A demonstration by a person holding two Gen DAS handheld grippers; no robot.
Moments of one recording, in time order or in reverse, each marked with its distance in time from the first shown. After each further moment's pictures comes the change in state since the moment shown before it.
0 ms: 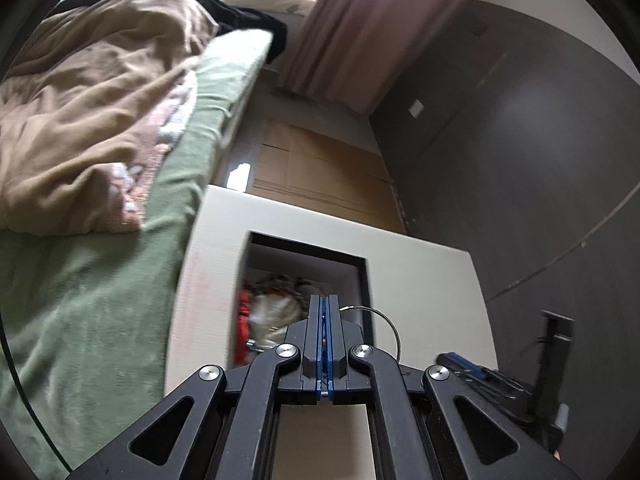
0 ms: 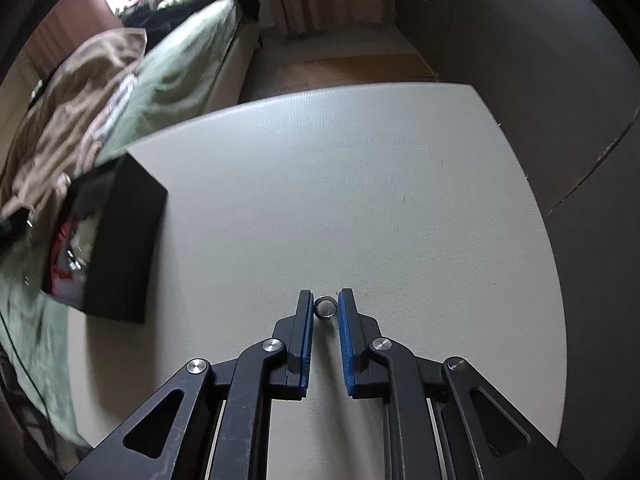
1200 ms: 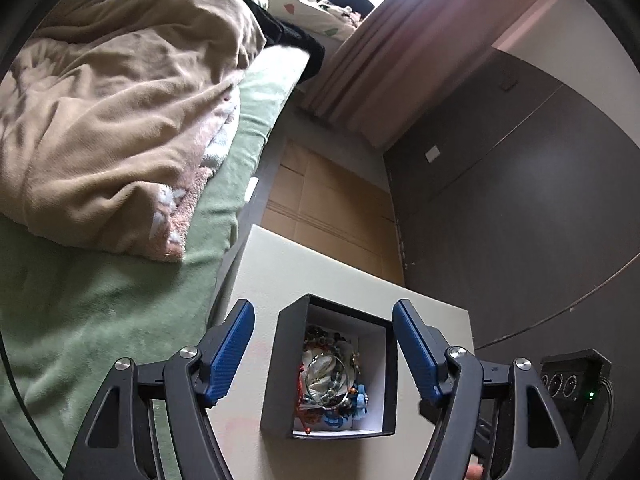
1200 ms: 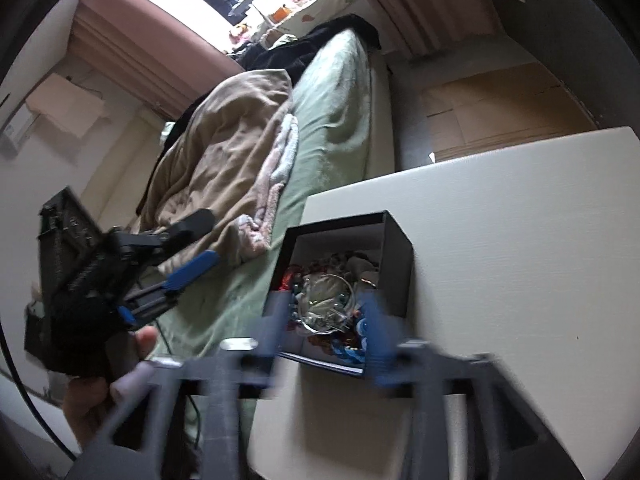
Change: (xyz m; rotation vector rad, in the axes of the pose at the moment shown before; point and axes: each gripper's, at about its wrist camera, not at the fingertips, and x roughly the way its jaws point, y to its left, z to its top) left arm -0.018 0.053 0.032 -0.156 -0.075 -0.045; right arm -0.015 0.096 0.025 0.023 -0.073 0.531
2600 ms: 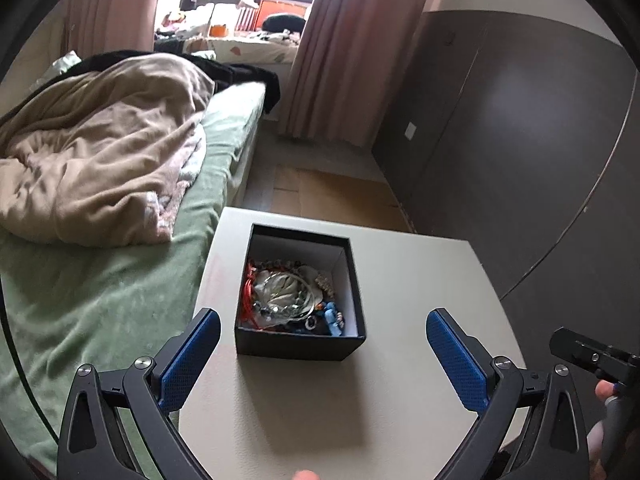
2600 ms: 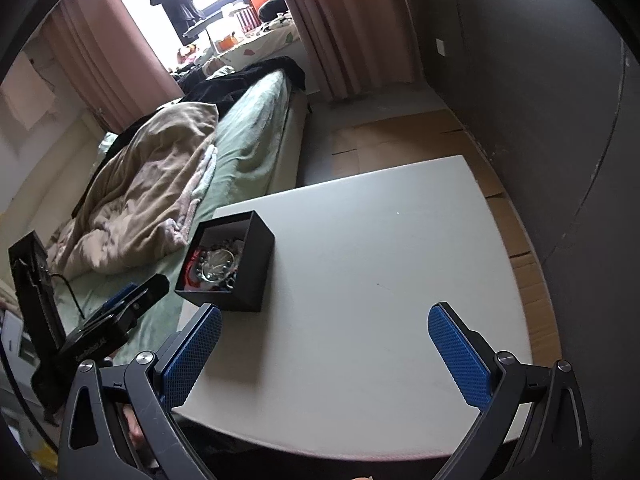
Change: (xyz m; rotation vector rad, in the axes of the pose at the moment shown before) left arm -0.033 -0.077 -0.105 0.318 -0.114 0.116; right arm -0.140 -0.026 -0.046 -0.055 -0.121 -0.339
